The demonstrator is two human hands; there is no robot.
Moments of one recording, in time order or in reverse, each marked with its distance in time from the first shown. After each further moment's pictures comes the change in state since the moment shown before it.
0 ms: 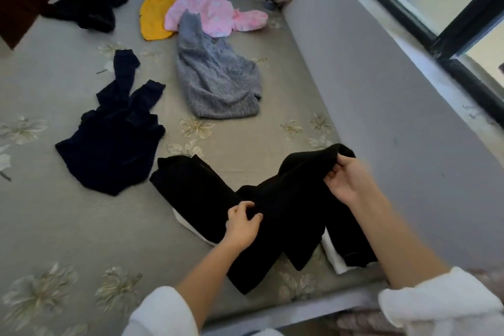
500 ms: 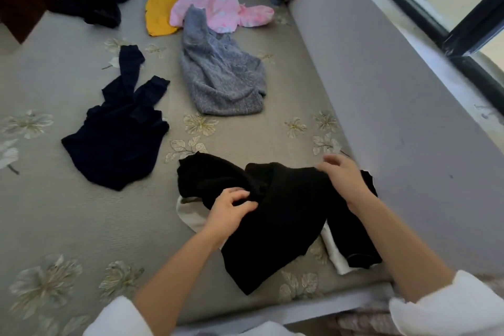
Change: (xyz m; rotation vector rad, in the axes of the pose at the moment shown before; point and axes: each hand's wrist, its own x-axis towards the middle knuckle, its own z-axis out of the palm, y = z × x) left_hand -0.012 0.018 -0.040 -0.292 -0.034 0.165; right_hand 0.019 0.012 -0.013 -1.041 0.101 -0.298
